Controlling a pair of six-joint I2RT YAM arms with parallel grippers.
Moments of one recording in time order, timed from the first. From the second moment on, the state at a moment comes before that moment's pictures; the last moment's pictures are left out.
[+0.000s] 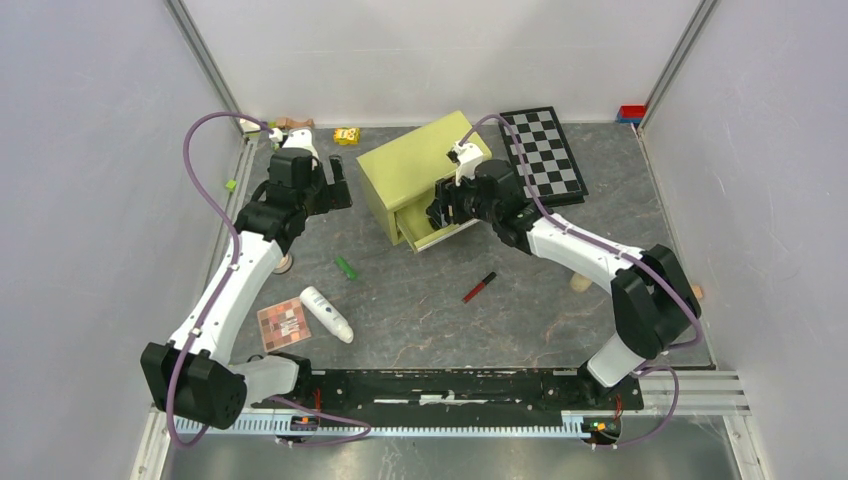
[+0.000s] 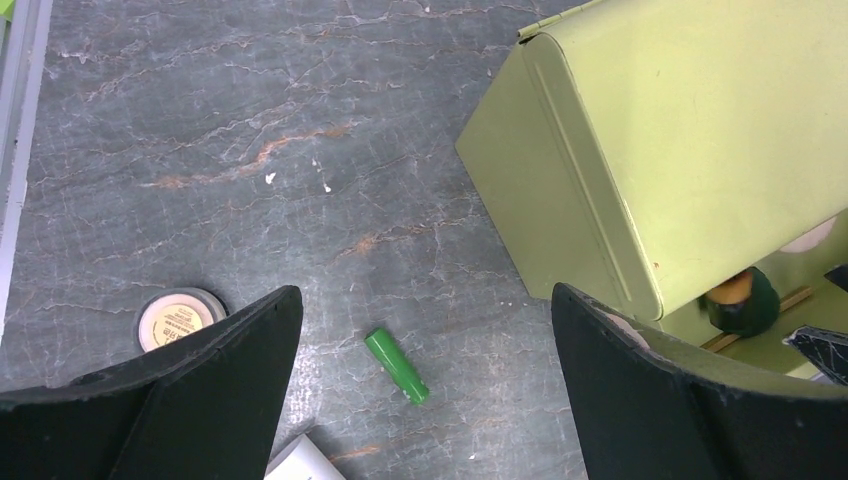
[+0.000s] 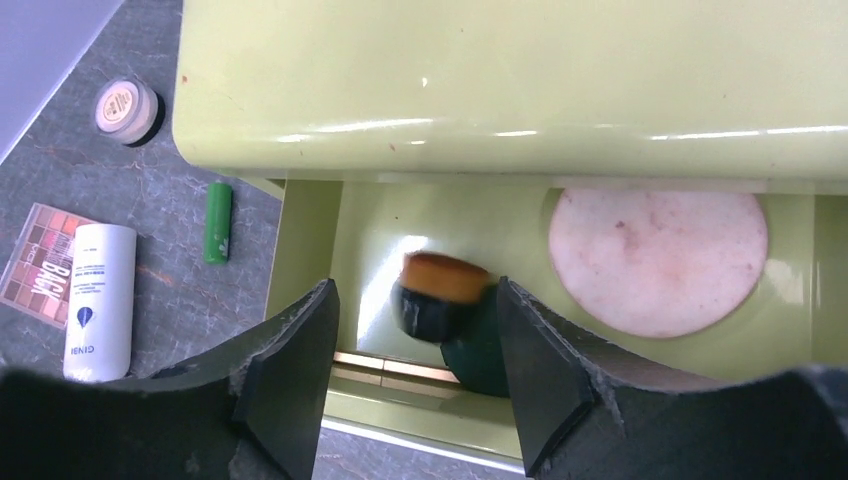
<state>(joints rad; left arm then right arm) -0.25 1.20 1.16 -0.54 -0.21 -0.29 0.63 1.61 1.11 0.08 -0.16 0.21</state>
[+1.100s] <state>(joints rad) -0.39 1.47 1.47 -0.52 -0.22 -0.20 0.60 1.16 0.69 -0.05 0.13 0.22</state>
